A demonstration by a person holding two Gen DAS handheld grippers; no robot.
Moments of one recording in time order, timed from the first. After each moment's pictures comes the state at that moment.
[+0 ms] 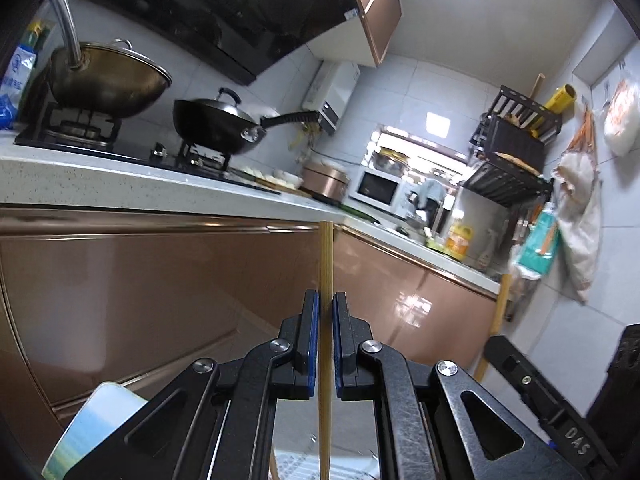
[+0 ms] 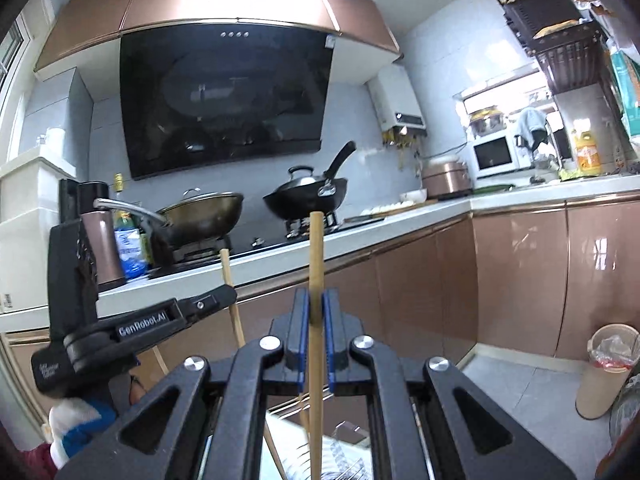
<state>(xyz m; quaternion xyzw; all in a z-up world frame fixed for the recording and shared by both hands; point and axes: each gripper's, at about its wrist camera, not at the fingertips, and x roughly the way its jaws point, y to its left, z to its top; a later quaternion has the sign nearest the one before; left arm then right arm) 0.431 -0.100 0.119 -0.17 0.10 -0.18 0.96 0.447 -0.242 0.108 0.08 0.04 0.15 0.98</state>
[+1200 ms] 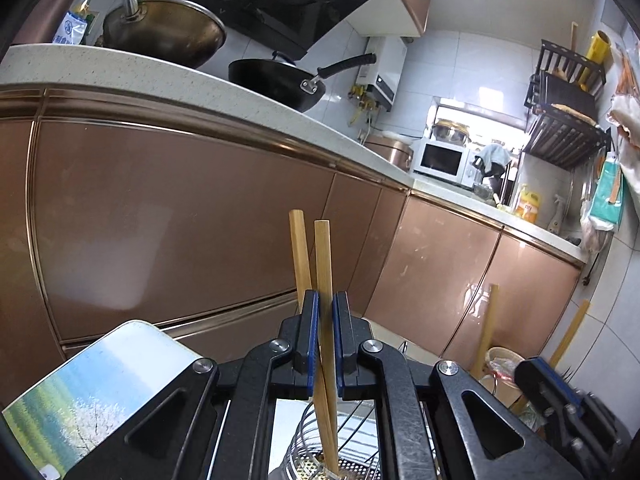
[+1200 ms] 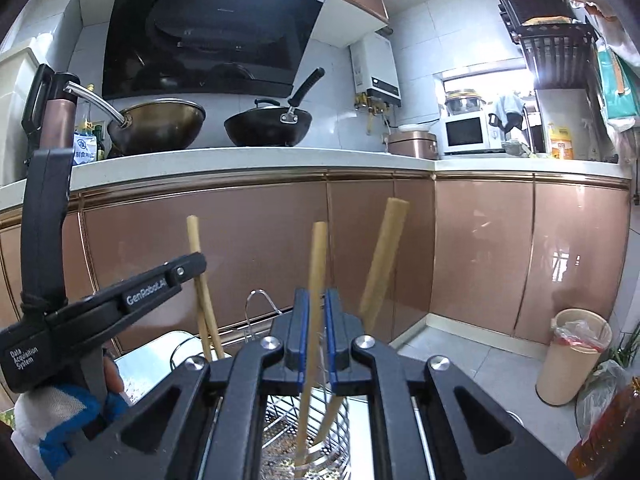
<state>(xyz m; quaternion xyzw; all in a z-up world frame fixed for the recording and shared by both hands) 0.440 -0.127 -0.013 -0.13 0.13 -0.06 0.98 0.444 -0.245 -0.023 0.01 0.09 0.08 0.99</state>
